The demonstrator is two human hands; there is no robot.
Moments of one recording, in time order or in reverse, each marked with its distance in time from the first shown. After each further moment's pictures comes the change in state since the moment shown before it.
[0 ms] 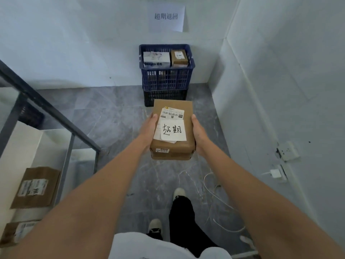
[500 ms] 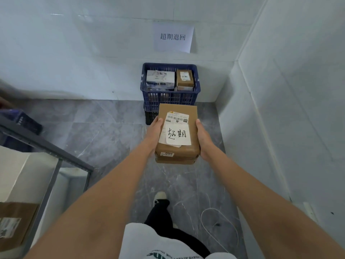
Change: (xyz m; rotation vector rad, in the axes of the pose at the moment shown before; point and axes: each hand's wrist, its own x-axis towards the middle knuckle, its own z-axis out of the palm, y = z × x) left_hand 0.194 0.099 0.058 -0.130 0.072 -0.027; right_hand 0.174 -0.153 -0.010 -0.042 -0.052 0.052
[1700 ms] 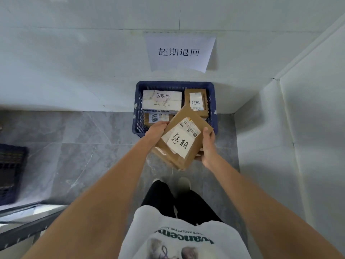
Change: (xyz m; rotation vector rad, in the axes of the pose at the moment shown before) left_hand 0.485 0.226 0.027 0.444 0.048 -0.276; right_hand 0.448 -0.248 0.082 0.026 0.119 0.205
